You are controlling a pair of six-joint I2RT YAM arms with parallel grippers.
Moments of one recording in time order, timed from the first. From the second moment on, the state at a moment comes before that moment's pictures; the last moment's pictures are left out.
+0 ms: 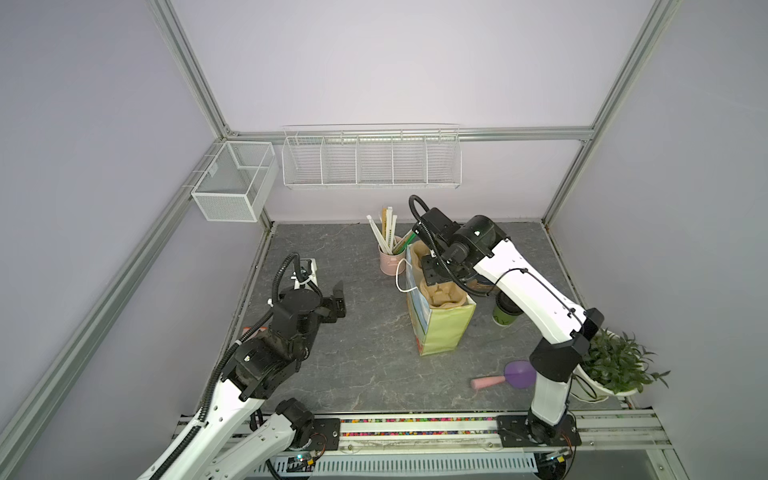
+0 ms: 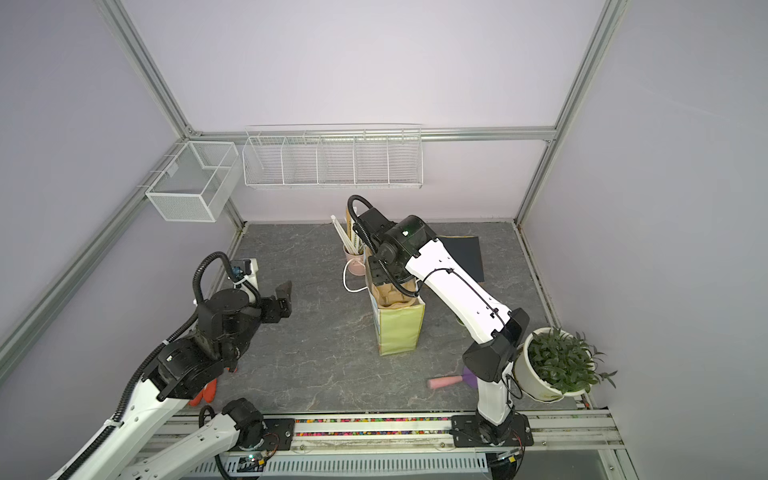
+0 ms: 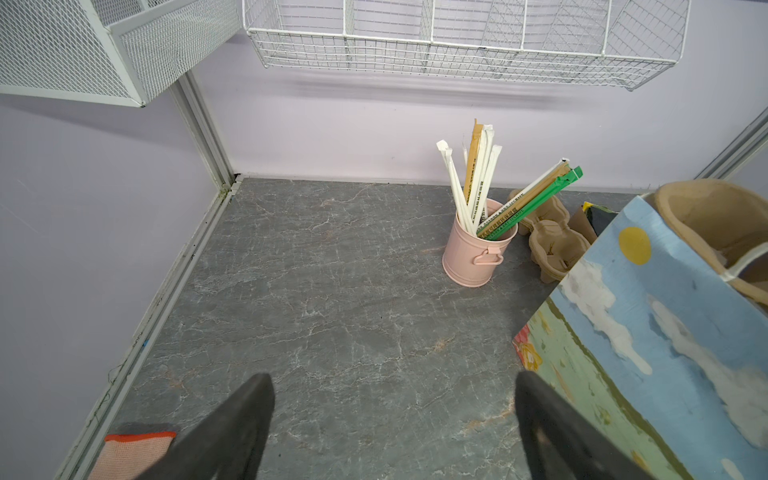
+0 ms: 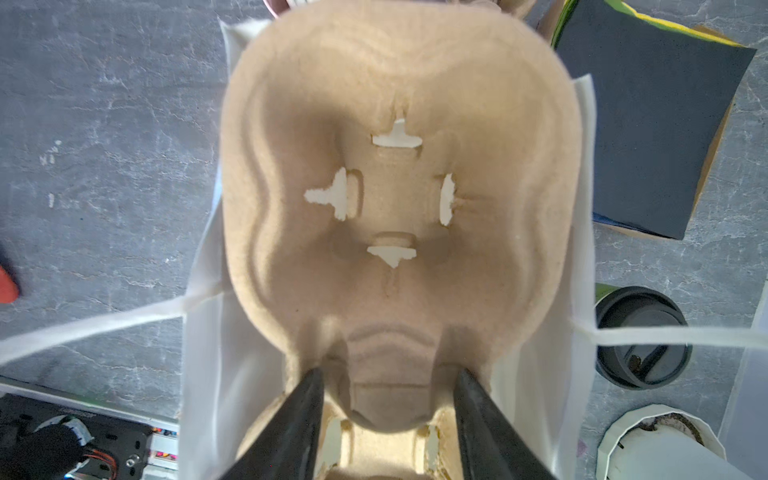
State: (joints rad) left arm -0.68 0.73 0.95 -0.63 -0.52 -0.30; right arm 0.82 1.88 2.23 -1.54 0.24 0.52
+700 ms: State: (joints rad) left arm -0.68 0.74 0.95 -0.64 -0.51 -0.29; right arm 0.79 1.95 2.34 -1.45 0.23 0.48
